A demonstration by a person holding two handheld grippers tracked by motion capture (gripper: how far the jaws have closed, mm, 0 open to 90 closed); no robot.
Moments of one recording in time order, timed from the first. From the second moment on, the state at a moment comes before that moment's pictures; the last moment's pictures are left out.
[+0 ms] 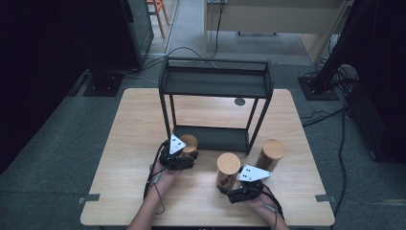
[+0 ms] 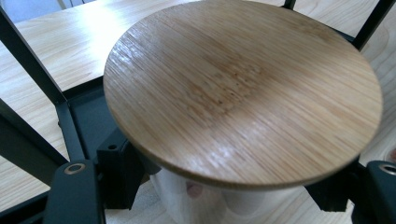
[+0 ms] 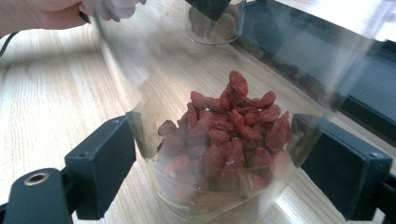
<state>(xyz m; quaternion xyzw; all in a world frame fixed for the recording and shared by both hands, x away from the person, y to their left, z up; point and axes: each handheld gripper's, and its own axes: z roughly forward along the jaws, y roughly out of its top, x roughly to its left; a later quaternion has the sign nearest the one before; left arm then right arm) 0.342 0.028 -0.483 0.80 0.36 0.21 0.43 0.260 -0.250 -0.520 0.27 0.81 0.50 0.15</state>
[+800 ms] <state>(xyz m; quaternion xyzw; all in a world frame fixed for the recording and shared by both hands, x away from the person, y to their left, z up) 0.356 0.023 -0.481 0.80 0.36 0.22 0.43 0.260 -0.250 -0.520 0.27 0.81 0.51 0.15</state>
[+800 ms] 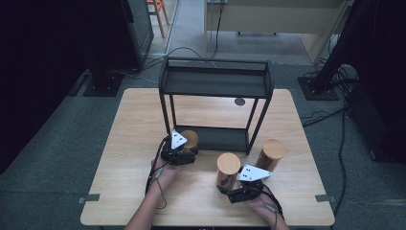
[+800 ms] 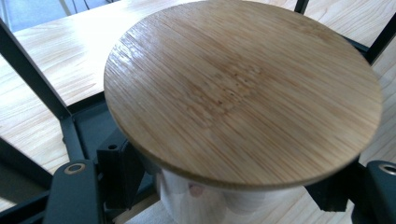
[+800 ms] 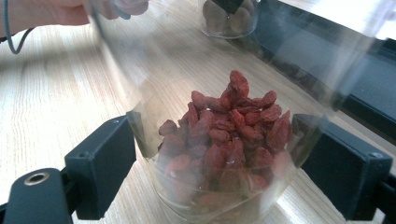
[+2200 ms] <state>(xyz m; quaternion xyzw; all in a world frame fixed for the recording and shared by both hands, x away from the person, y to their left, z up) 0.377 0.008 -0.483 0.80 0.37 0.22 0.42 0.261 -0.249 -0.520 0.27 0.81 0.50 0.14</state>
